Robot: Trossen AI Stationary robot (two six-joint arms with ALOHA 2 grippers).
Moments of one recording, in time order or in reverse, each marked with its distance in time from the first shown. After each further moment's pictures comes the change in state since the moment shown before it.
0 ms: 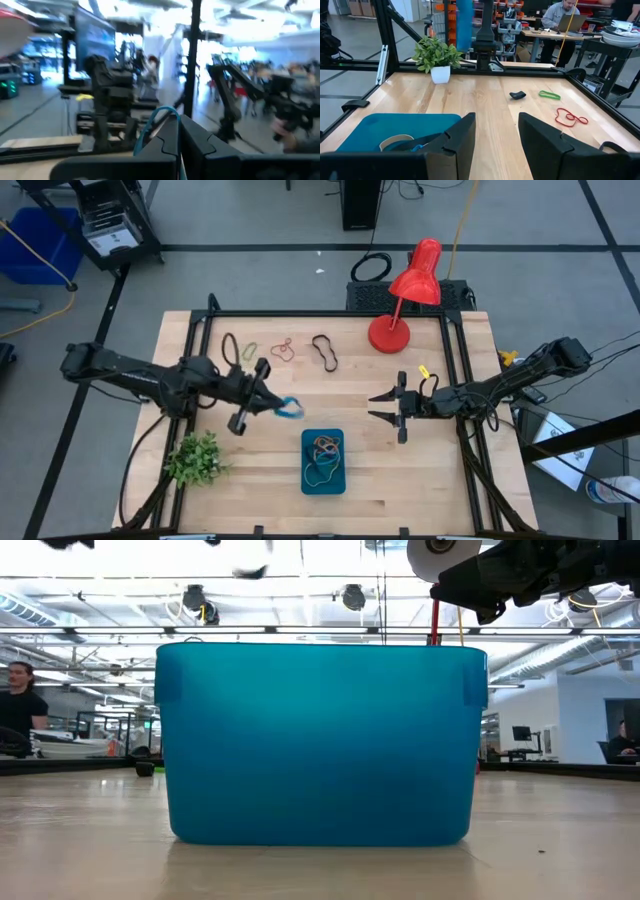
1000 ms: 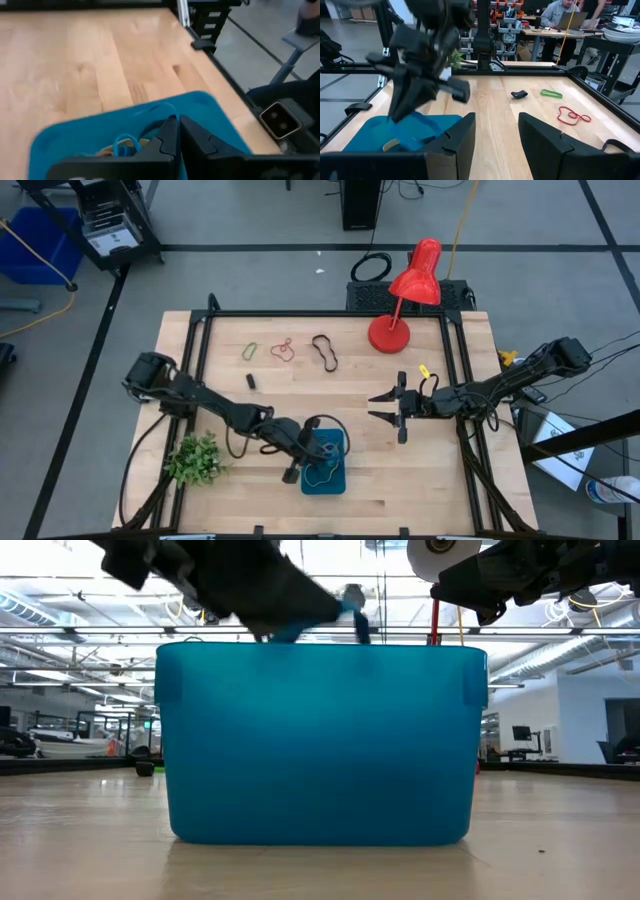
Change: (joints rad) left arm -0.193 0.734 0.321 -0.252 -0.066 -0.020; right arm 0.000 0.000 0.000 0.000 -0.003 0.026
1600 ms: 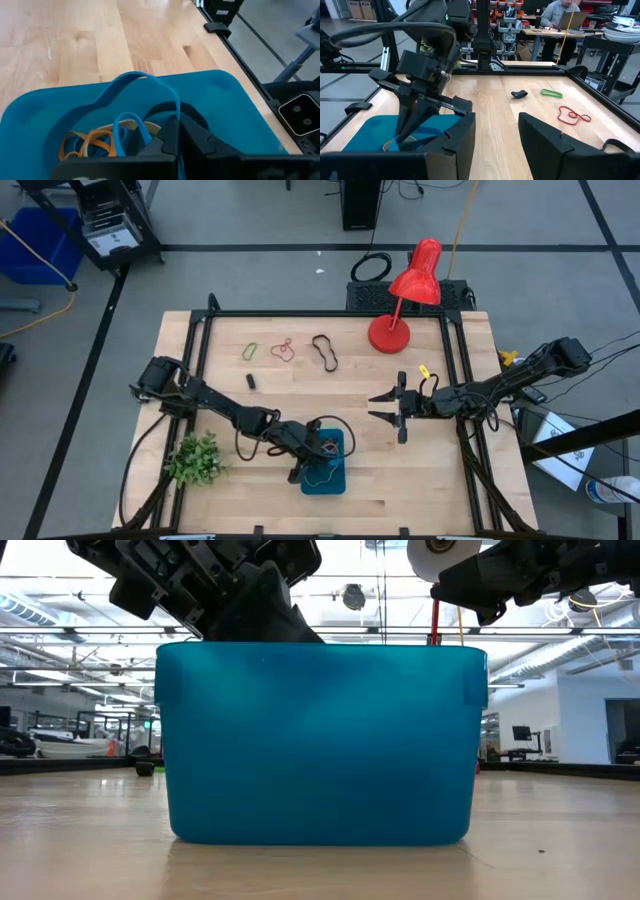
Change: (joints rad) left arm 0.014 0.098 0.000 0.043 0.006 -0.079; right arm 0.000 0.000 0.000 -0.001 0.000 0.000
